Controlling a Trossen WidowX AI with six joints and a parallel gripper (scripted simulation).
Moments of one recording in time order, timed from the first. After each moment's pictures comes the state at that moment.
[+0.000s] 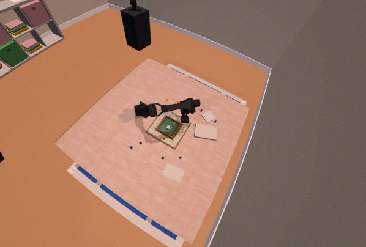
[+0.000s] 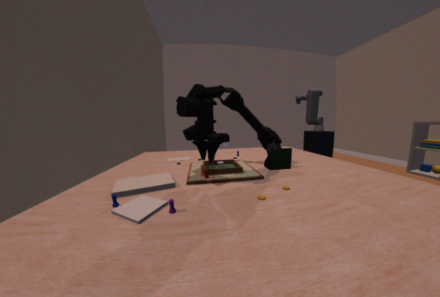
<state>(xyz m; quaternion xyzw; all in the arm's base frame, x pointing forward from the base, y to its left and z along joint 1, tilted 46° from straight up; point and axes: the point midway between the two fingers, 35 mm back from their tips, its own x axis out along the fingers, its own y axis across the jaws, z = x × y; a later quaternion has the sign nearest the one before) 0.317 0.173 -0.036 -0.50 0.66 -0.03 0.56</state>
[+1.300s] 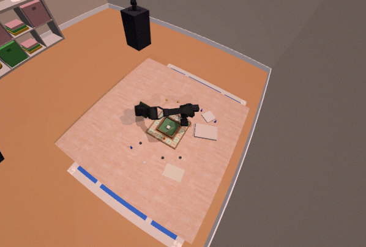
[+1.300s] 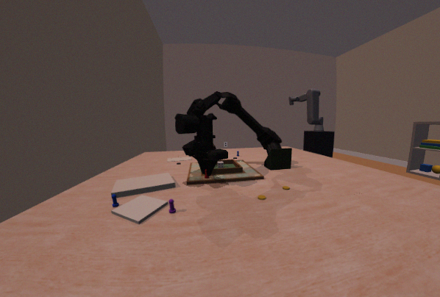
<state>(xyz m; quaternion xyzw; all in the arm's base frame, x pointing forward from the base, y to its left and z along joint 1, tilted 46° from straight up) 0.328 0.136 -0.074 -0.49 0.66 -0.04 0.57</state>
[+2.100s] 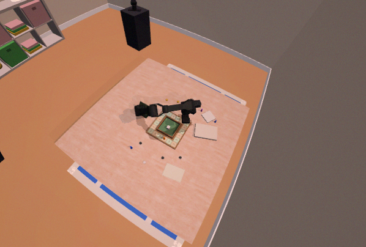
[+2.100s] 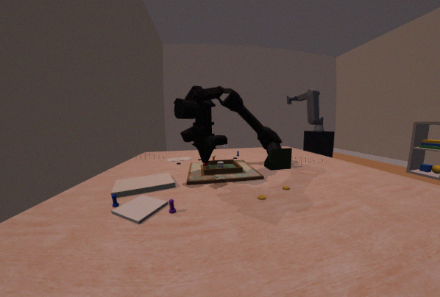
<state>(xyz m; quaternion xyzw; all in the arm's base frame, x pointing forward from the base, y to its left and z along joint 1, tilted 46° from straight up) 0.324 0.172 -0.043 -0.50 0.66 -0.04 0.56</state>
